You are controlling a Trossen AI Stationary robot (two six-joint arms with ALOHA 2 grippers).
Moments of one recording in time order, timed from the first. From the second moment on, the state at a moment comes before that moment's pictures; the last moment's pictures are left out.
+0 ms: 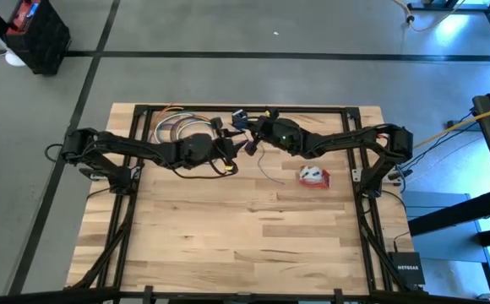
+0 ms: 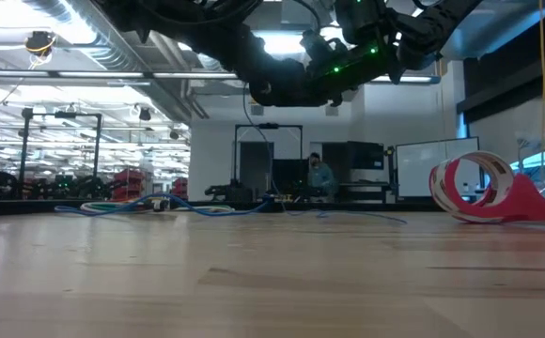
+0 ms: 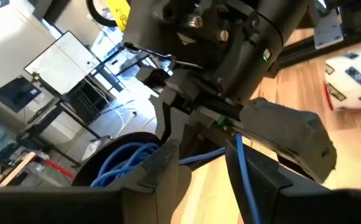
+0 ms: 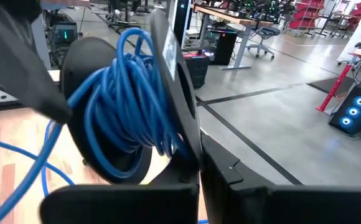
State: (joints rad) left arm 0.10 1.48 0.88 0.42 -0.50 0.53; right arm -0.25 1.68 0.93 0.59 0.30 -0.08
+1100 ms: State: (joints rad) left arm 0.08 1.44 0.96 0.16 -0.58 0.39; right arm -0.25 1.67 0.97 0.44 0.29 -0.24
